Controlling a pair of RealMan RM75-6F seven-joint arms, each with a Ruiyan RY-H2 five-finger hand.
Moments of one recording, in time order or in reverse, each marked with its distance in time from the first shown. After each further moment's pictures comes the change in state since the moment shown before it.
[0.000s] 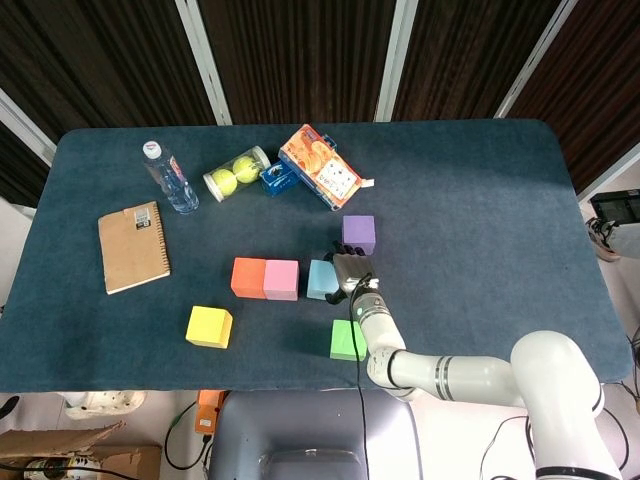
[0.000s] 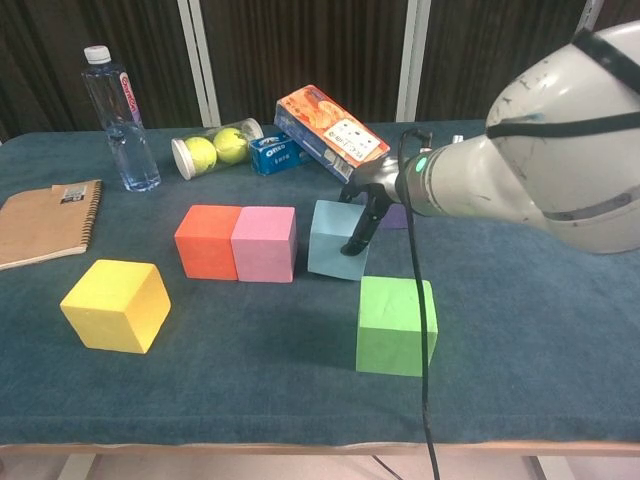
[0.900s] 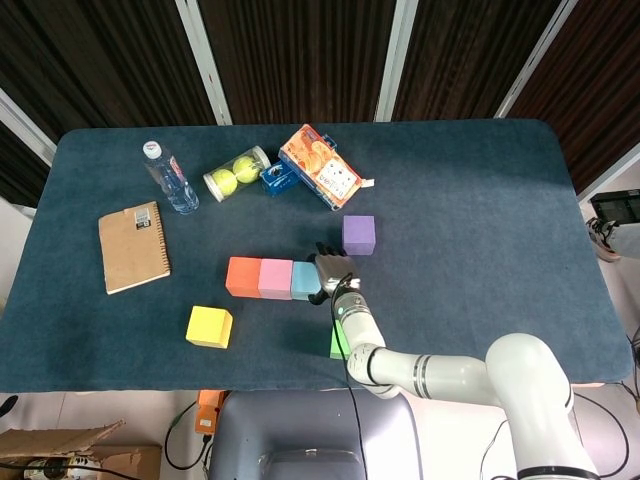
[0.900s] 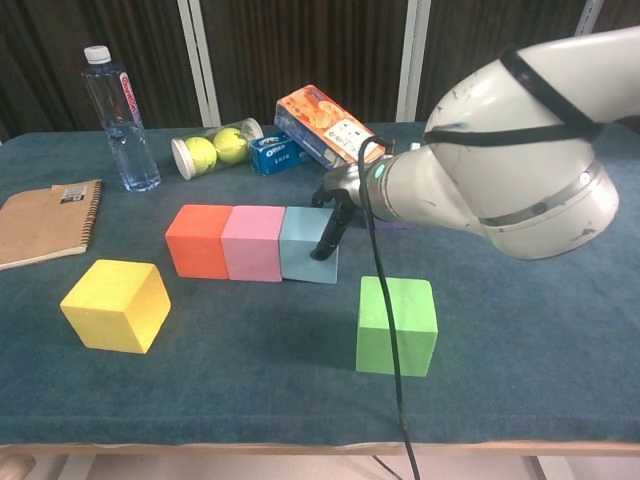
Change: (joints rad) left arm 0.000 0.007 -0.010 0.004 0.000 -0.022 -0.016; right arm 0.051 -0.088 0.043 0.103 0.028 -0.030 -0.038
